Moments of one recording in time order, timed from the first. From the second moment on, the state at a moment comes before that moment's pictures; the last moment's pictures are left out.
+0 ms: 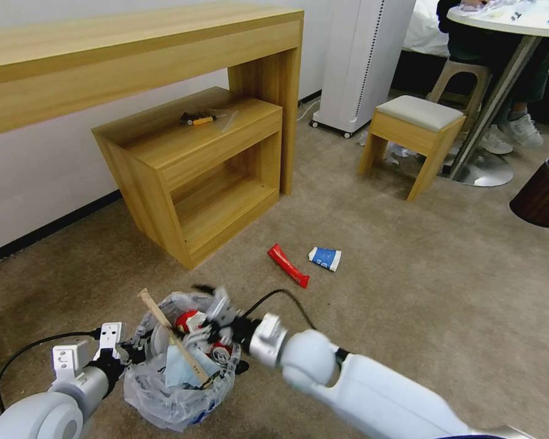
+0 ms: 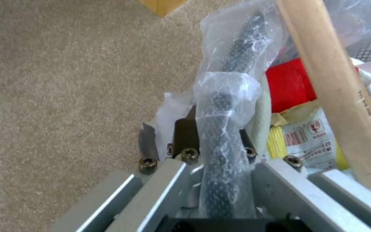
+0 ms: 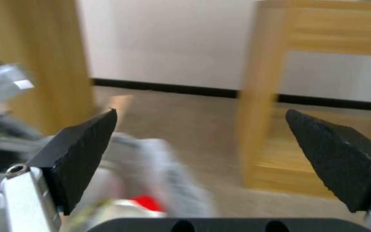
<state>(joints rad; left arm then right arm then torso) 1.66 -1.19 -0.84 -2.19 -0.60 0.74 0.03 -0.77 1.07 -0.41 1.87 0.45 -0.08 -0.04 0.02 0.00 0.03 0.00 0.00</state>
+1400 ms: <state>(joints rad) 1.68 -1.19 -0.83 -2.18 -0.59 0.74 0.06 -1.49 1.13 0.49 1.86 0.27 0.03 -0.02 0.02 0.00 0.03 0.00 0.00</state>
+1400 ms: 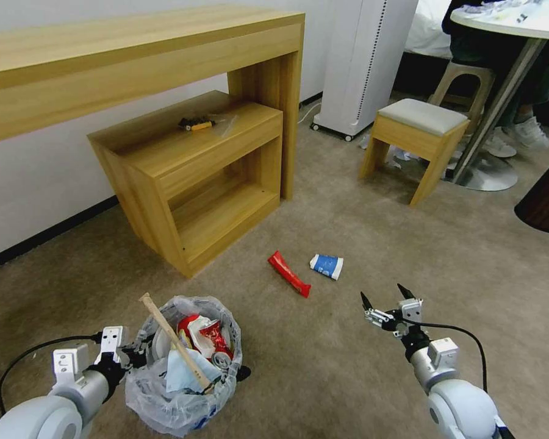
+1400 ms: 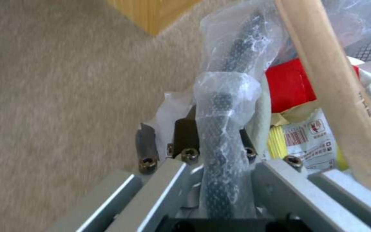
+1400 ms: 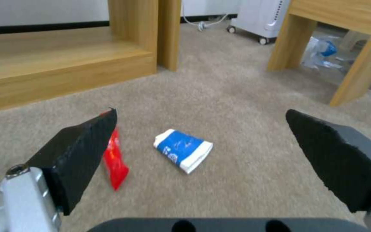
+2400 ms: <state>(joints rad) 1.72 -1.18 -0.86 -2.19 -0.58 0.74 0.07 -1.22 1.08 0.29 1.48 0.34 -0.05 -0.26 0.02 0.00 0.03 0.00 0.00</state>
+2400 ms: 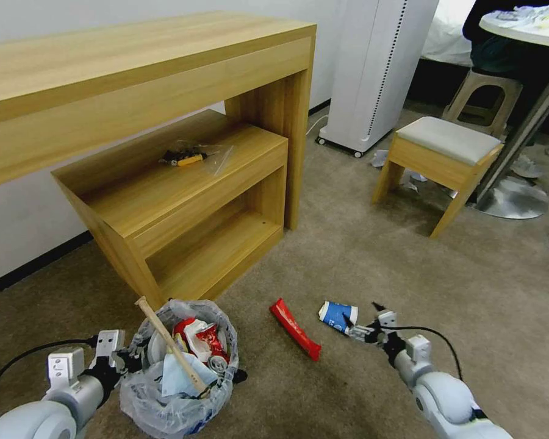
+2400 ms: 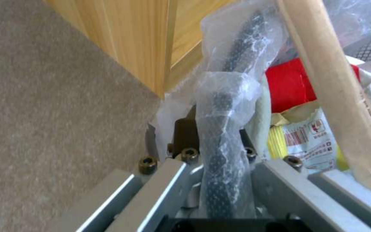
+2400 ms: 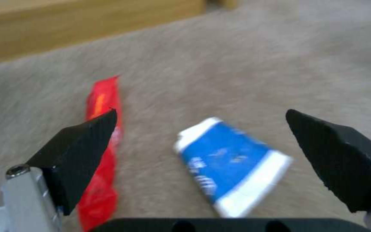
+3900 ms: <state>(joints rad) 1.70 -1.17 -0.87 -2.16 -0.58 0.74 0.05 -0.71 1.31 -0.13 0.84 0.28 -0.18 -0.44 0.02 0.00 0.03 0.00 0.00</state>
